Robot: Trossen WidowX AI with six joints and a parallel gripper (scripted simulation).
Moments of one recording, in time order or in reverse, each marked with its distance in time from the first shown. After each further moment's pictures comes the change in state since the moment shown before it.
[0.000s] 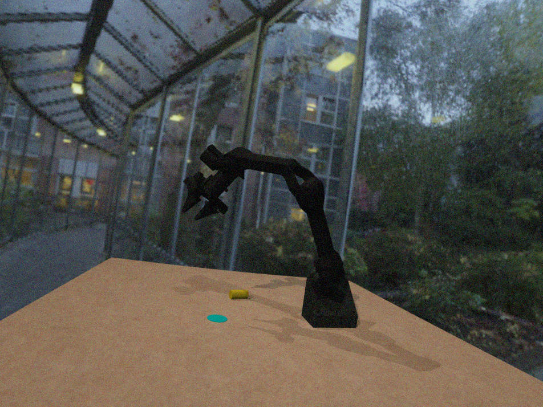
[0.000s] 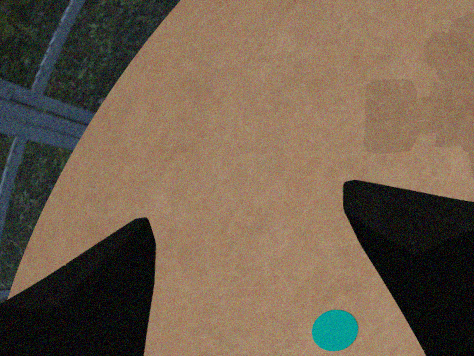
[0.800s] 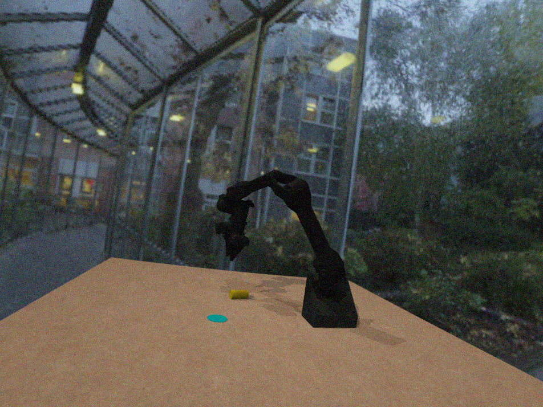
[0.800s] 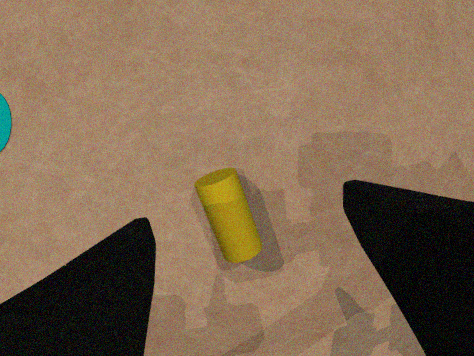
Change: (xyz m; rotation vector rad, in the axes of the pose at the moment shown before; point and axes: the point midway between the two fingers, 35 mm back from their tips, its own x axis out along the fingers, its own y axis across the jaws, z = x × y) arm 0.042 -0.207 -0.069 -0.925 0.516 -0.111
